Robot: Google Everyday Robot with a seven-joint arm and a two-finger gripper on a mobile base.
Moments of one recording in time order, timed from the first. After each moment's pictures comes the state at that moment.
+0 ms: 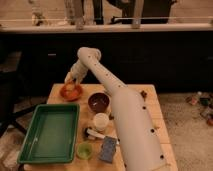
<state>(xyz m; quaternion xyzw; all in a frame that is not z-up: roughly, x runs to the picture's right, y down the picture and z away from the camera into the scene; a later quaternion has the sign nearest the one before) -0.211 -0.049 0.919 0.03 -0.41 -0.65 0.64</state>
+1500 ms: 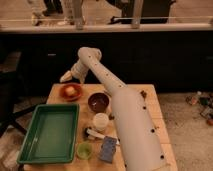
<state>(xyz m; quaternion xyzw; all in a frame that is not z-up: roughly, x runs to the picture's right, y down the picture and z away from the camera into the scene) -0.208 -0.049 0.920 0.03 -0.41 -0.65 0.64</state>
